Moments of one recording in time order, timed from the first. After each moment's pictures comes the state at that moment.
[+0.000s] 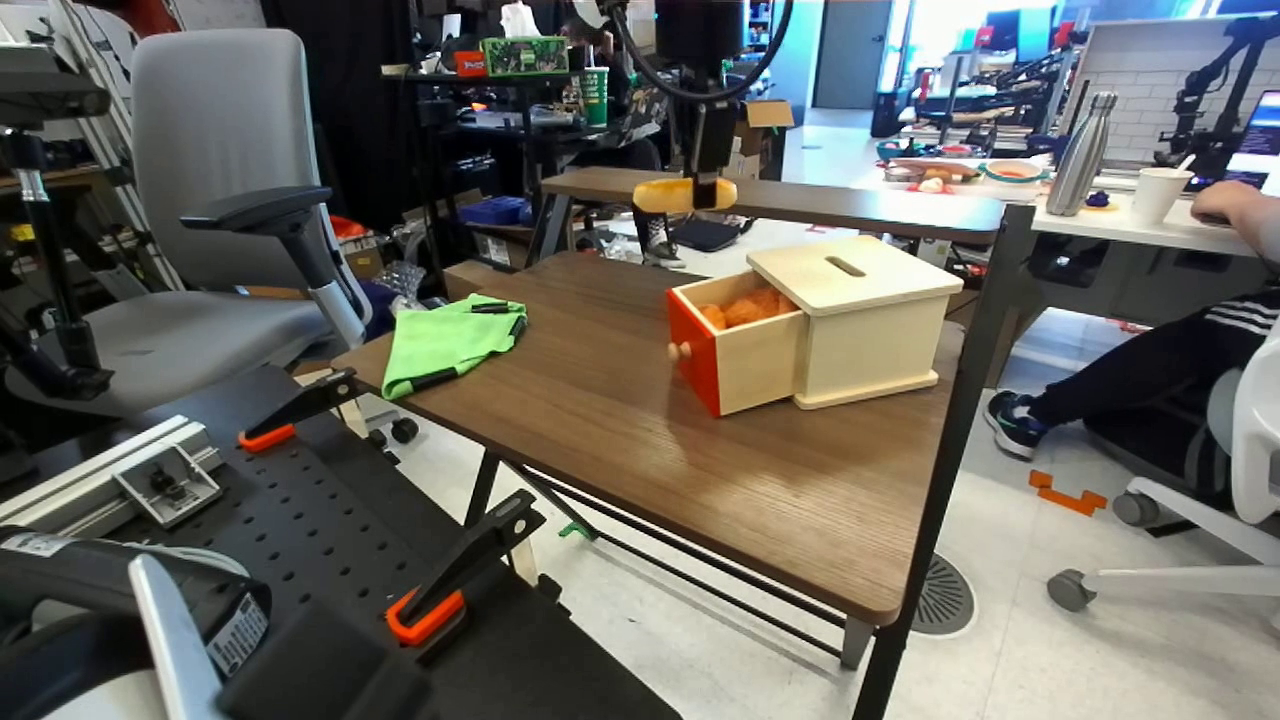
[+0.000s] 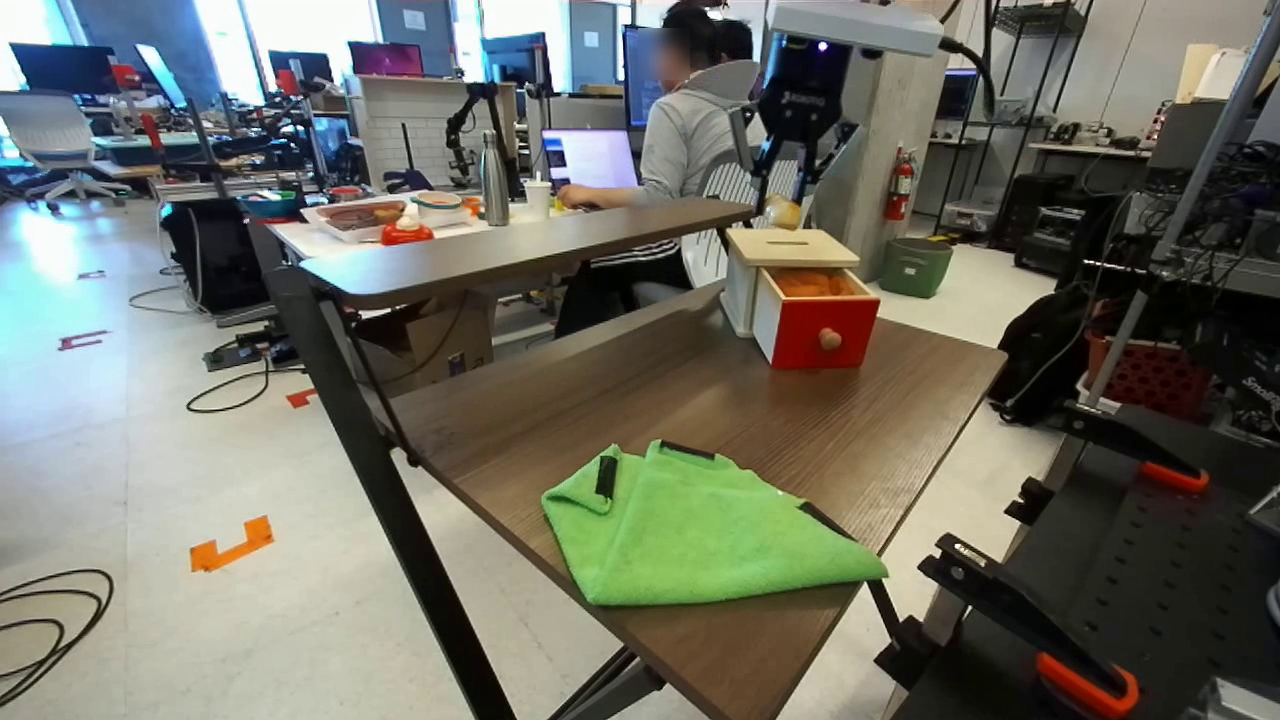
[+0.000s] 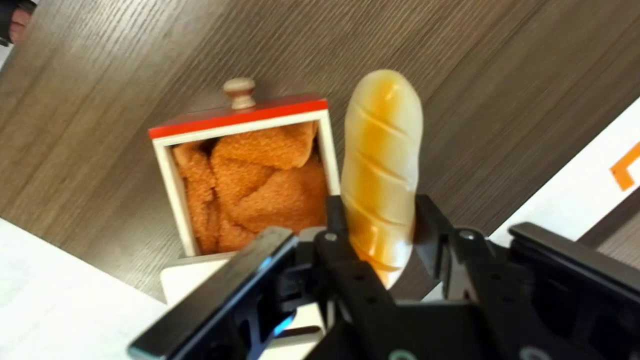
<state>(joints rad) 0.03 0.45 -0.12 -1.85 0.13 2.39 0.51</state>
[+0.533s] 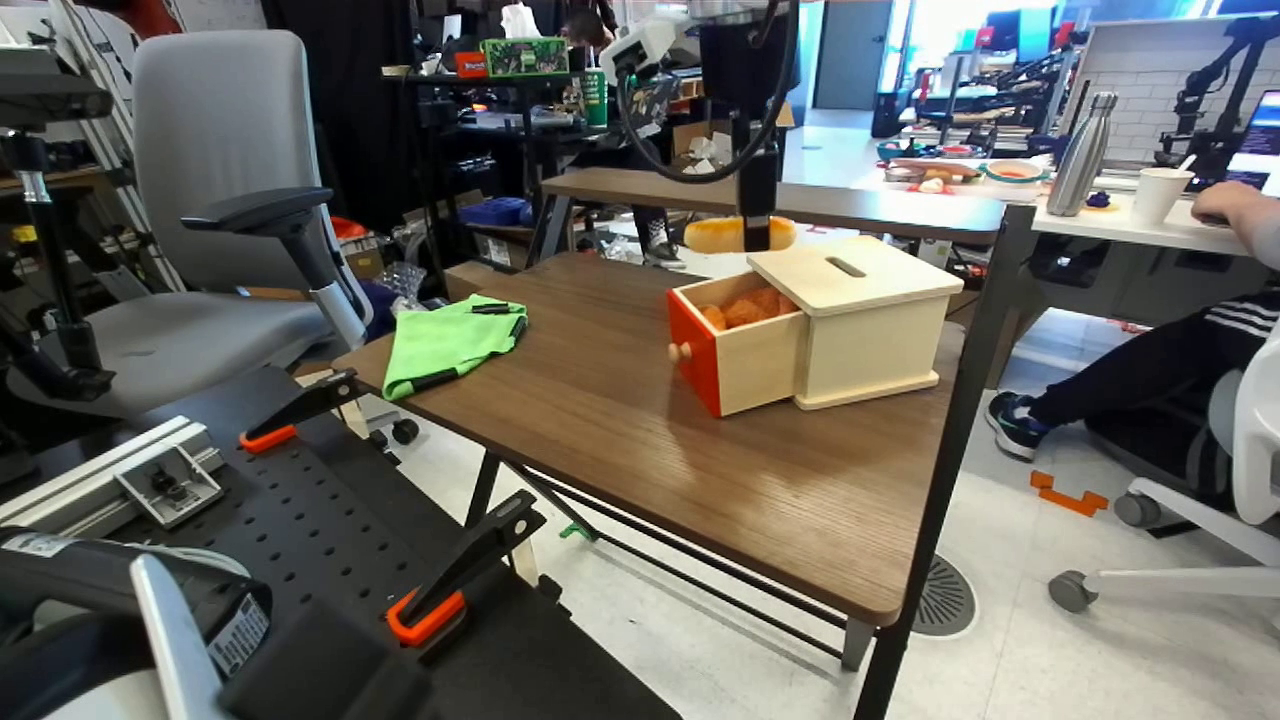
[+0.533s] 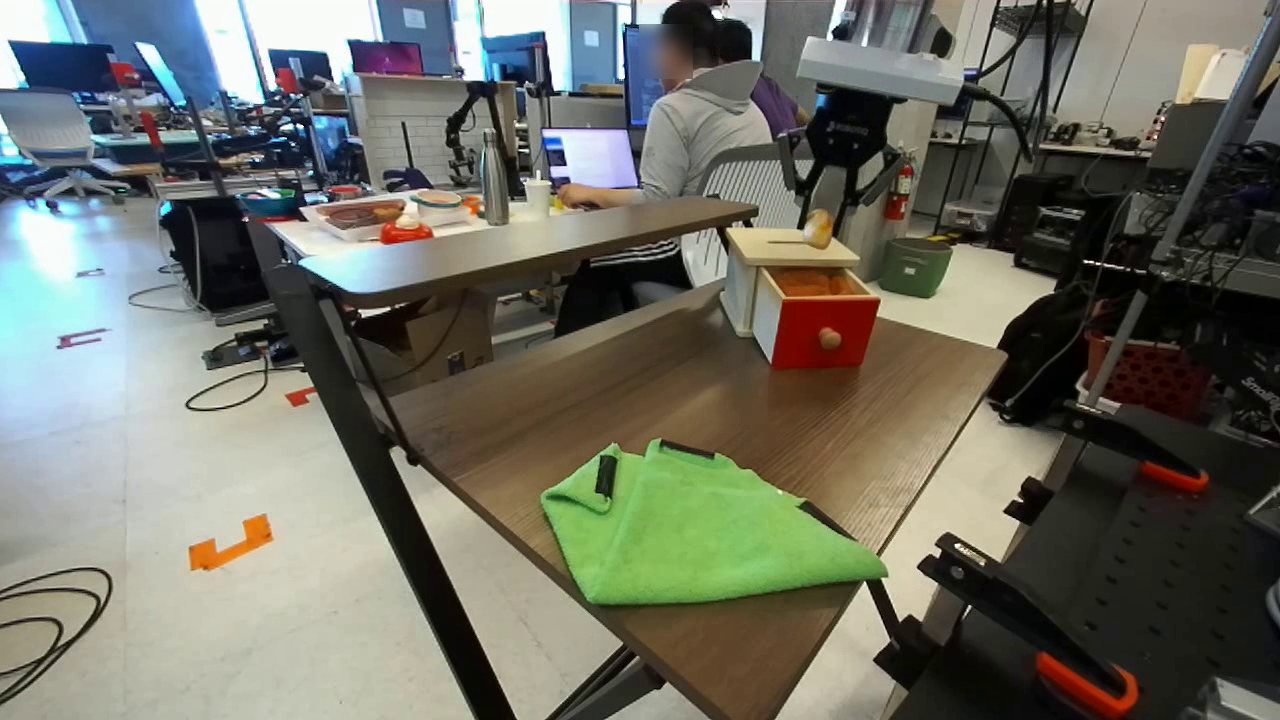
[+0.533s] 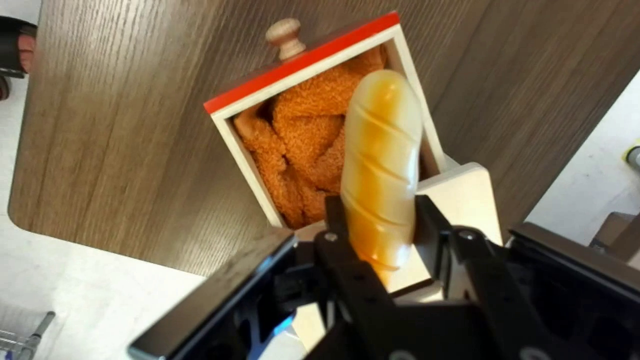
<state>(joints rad) 0.01 0.46 -0.19 -1.95 0.12 2.56 0.71</state>
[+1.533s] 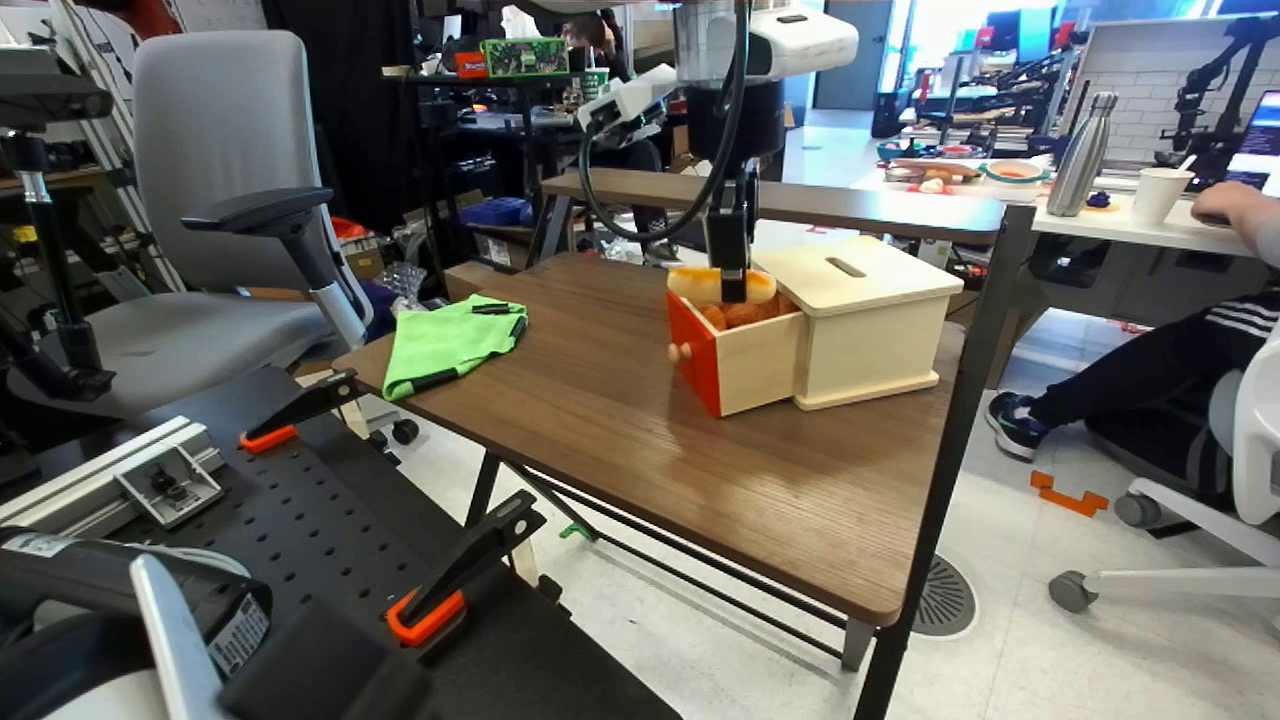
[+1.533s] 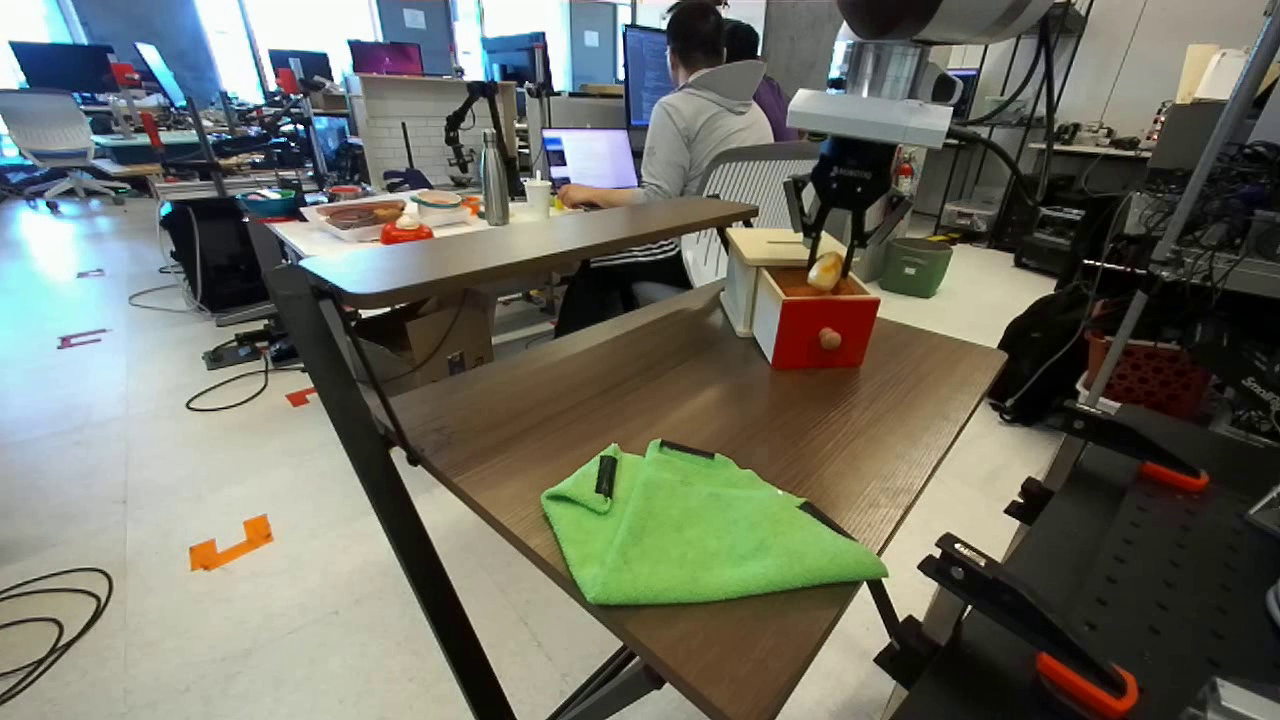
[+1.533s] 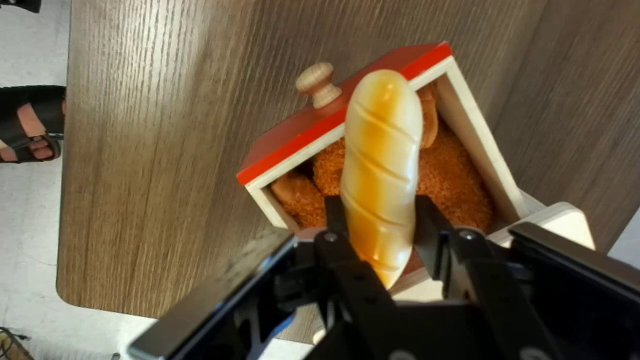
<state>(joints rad) 0.02 0.51 -0.19 -1.97 0.12 2.56 0.85</state>
